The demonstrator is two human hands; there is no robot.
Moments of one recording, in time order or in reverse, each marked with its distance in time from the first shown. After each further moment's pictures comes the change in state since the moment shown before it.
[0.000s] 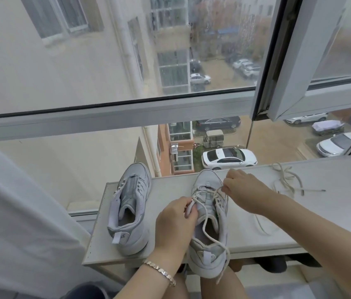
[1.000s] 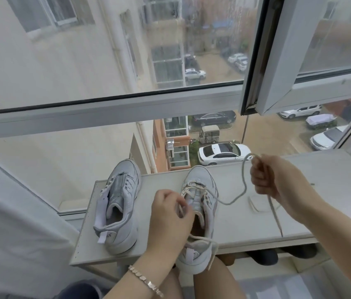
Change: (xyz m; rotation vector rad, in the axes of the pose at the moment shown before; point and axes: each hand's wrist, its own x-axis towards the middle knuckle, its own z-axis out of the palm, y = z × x) left_hand -0.003 0.009 0.006 -0.073 0.039 -0.011; right_hand -0.067 0.007 -0.059 1.634 0.304 0.350
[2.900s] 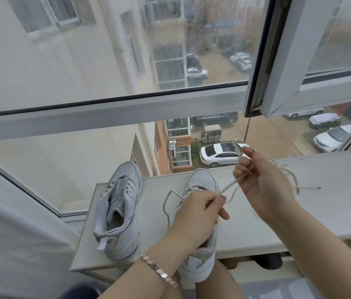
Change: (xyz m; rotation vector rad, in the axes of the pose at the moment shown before) left_hand 0.022 0.053 0.002 -0.278 -0.512 -0.124; right_hand 0.027 0.024 0.028 0.720 0.088 0.004
